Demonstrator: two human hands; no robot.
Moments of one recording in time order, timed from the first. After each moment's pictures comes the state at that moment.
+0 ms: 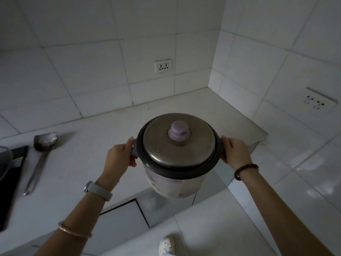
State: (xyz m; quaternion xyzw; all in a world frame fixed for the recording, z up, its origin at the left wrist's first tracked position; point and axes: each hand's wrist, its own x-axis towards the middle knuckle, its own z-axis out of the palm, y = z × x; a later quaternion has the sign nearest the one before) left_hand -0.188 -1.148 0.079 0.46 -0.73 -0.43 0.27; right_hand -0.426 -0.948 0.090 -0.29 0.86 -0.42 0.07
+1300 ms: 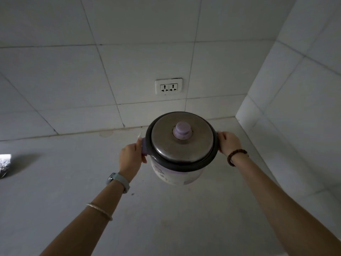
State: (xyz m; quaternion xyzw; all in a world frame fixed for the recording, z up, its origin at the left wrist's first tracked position) left_hand -0.511 -1.366 0.011 0.58 -0.68 -0.35 0.28; right_hand -0.794 -1.268 0.035 -0.38 0.86 -0.31 0.17
